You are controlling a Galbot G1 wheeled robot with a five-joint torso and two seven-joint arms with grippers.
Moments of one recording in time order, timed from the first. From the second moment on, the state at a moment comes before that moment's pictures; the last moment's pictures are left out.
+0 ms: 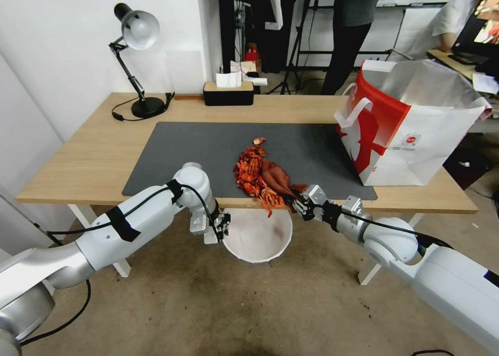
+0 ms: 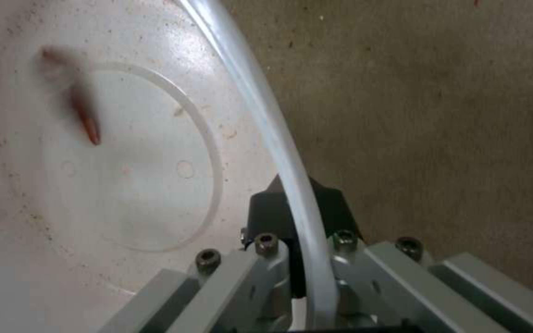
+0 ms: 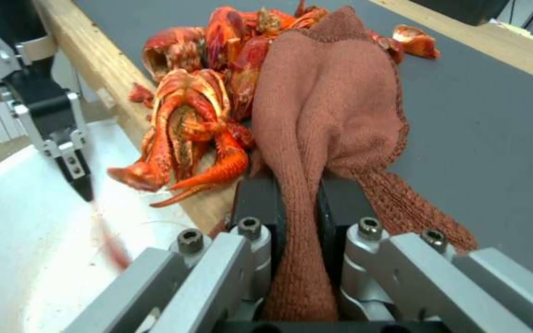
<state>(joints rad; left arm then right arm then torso) 0.30 -0.98 0.52 -1.46 0.84 -0.77 1.12 -0.85 0.64 -0.16 1.85 0.59 -0.16 -0.15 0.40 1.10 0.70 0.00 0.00</state>
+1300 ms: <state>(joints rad) 0.31 -0.96 0.52 -1.49 0.84 -0.75 1.13 -1.08 0.59 0.00 2.06 0.58 -0.17 -0.13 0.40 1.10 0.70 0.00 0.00</state>
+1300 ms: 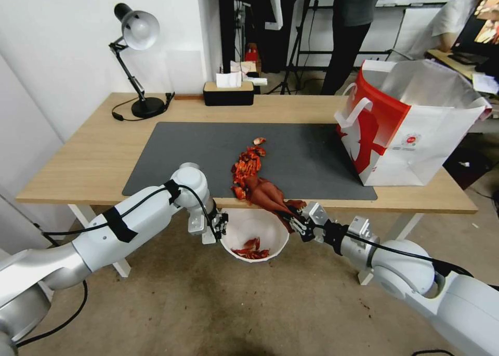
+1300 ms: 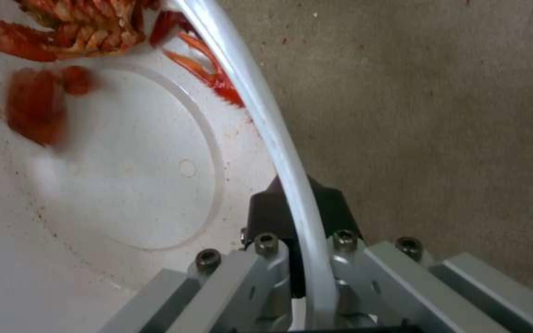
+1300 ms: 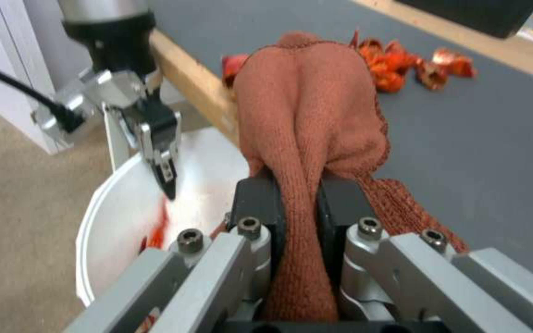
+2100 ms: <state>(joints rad) 0.36 -0.91 0.48 -1.52 0.85 -0.76 1.14 -0.59 0.75 -0.17 1.66 0.75 -0.05 0.04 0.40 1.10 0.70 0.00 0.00</state>
